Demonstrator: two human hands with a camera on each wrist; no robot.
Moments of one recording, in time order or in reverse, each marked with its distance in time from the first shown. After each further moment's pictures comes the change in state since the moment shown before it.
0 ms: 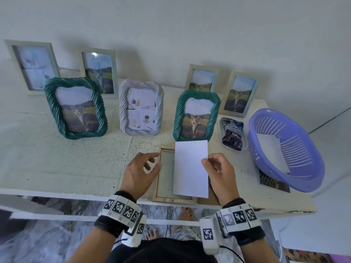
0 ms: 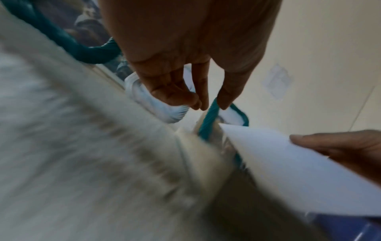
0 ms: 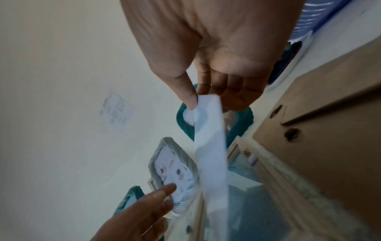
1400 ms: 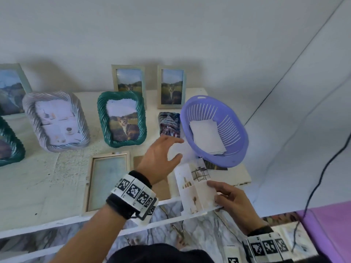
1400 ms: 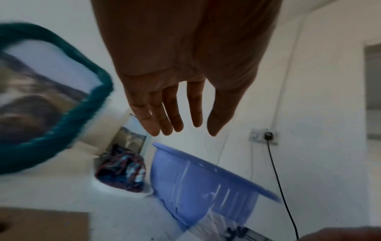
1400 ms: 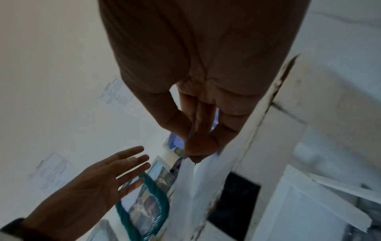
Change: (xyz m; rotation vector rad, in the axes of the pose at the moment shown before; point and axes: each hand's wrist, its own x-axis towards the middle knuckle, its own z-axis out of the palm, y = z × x) left_hand 0.032 0.169 0.158 0.100 -0.429 0.315; right_hand -0.075 0.083 -0.211 0.233 -0.088 0.309
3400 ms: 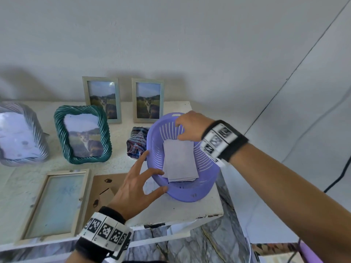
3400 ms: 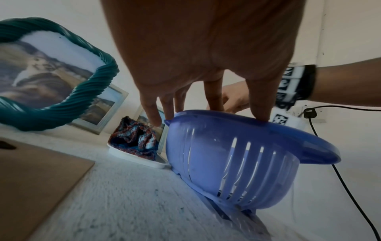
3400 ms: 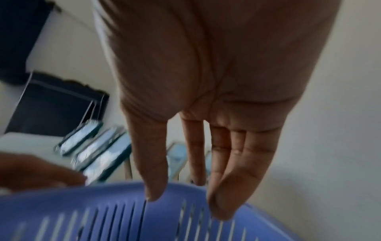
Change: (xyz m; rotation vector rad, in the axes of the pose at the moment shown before) left_hand 0.015 0.003 0.077 0.104 0.041 -0.020; right_hand 0.207 -0.207 -0.031 -1.520 -0.345 -0.390
